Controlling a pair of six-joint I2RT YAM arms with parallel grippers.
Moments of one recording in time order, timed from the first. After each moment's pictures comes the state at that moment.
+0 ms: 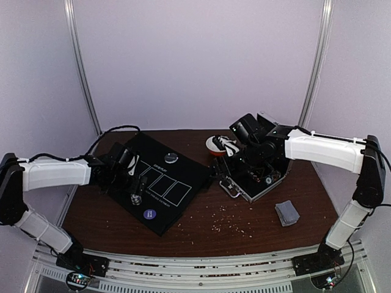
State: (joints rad) left arm -0.61 1.41 0.81 -0.37 -0.21 -0.24; right arm 0.77 1.66 1.35 -0.61 -0.23 0.35
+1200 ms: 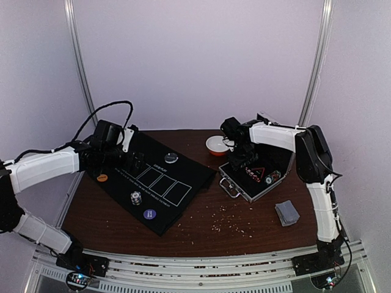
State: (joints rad) left arm -0.50 1.34 0.95 -0.32 -0.13 -0.02; right arm 0.55 2.27 1.89 -0.86 0.36 -0.02
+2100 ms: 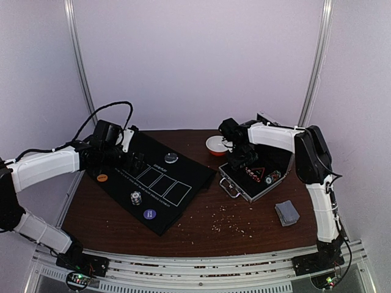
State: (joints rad) left arm -0.48 1.35 0.95 -0.32 -0.06 -0.02; right arm 0.57 2.28 1.90 -0.88 0.39 -0.01
